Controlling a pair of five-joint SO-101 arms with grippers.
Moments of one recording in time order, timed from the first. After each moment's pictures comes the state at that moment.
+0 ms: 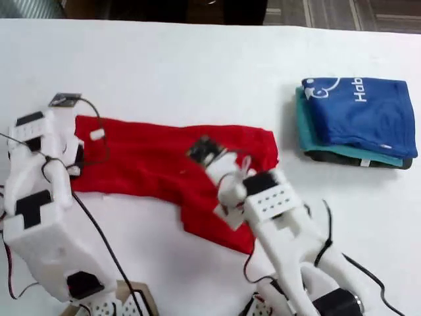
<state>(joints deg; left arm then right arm) -30.6 19.9 11.3 66.2 -22.8 -30.2 -27.4 54.5 61.3 26.7</state>
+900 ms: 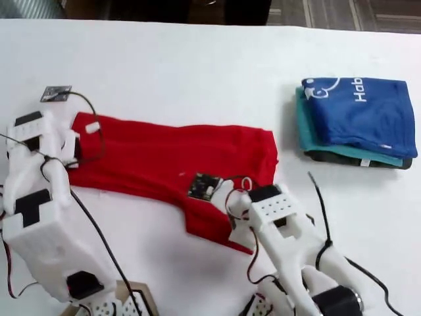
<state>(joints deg) -31.1 21.1 8.2 64.4 -17.5 -23.4 -26.7 64.5 61.5 47.4</state>
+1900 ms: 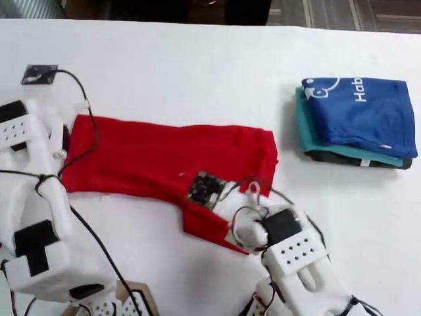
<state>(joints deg) -31.0 1.1 8.2 76.4 -17.5 -31.2 -55.3 65.3 70.6 39.7</state>
